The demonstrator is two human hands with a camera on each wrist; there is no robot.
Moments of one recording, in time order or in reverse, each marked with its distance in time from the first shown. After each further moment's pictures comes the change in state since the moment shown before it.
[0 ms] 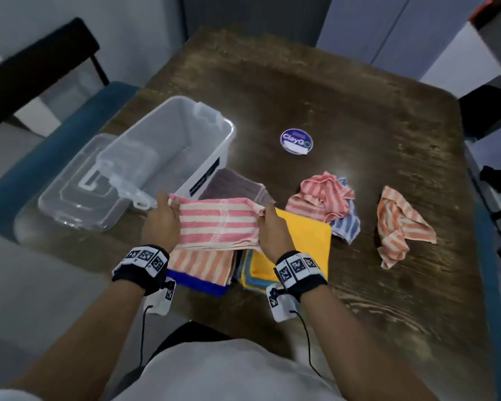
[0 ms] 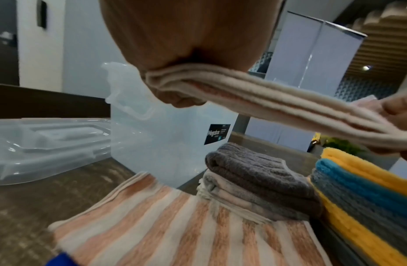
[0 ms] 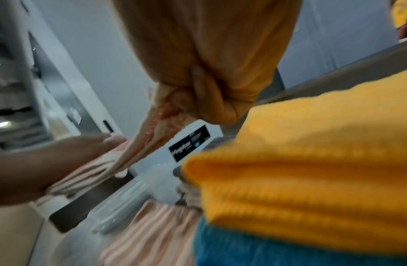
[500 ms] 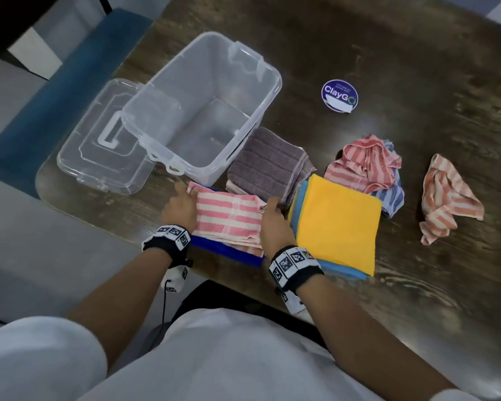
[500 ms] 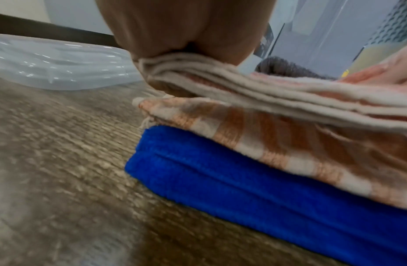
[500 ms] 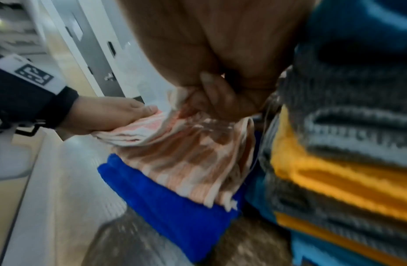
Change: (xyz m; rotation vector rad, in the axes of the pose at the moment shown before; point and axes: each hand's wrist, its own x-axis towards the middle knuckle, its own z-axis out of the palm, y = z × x) left_hand 0.025 -0.100 0.028 0.123 -0.211 -0.270; right_hand -0.008 -0.008 0.113 -0.547 -0.193 0.135
